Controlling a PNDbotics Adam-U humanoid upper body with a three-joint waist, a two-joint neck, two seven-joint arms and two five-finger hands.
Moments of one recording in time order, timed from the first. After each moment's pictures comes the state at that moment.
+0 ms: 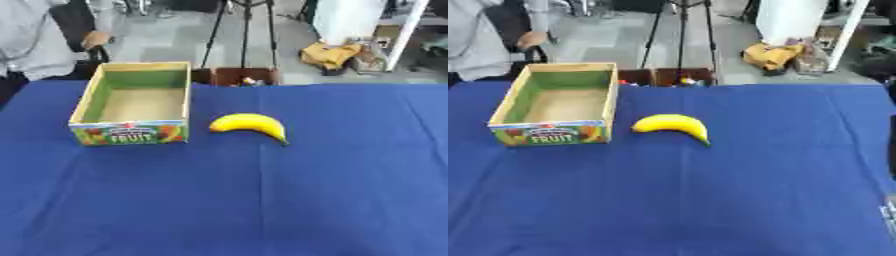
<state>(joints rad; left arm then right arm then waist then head) -0.35 0.25 0.05 -1.98 -0.19 -0.32 0.36 -0.19 -0.44 -0.23 -1.99 0.10 -0.65 -0.15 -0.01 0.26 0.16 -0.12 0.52</state>
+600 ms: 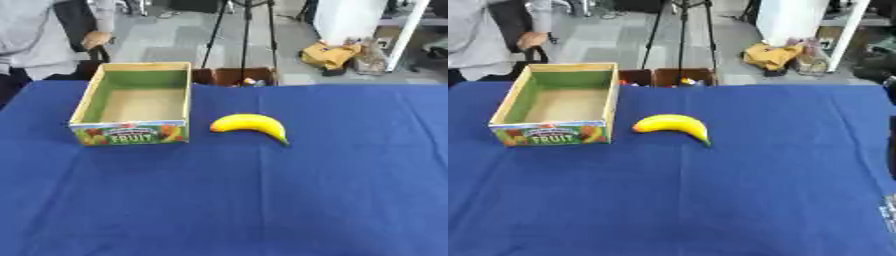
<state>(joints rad) -0.35 0.25 0.05 -1.98 -0.19 -0.32 0.36 -0.19 -0.46 -0.23 -1.99 0.10 -0.65 -0.16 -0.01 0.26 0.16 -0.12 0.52</state>
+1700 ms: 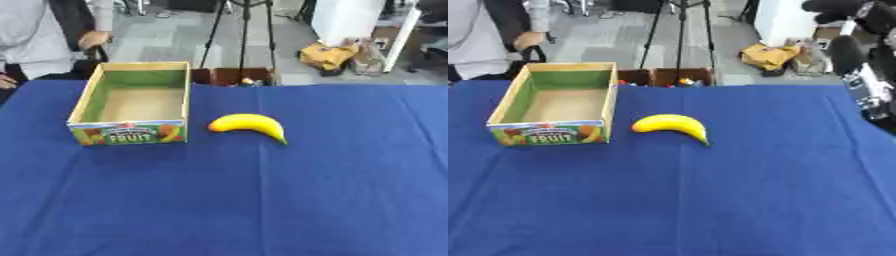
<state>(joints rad) -0.35 0.25 0.04 -1.98 -0.18 -0.32 0.34 -0.38 -0.91 -0.07 -1.99 0.21 -0.33 -0.10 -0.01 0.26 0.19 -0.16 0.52</state>
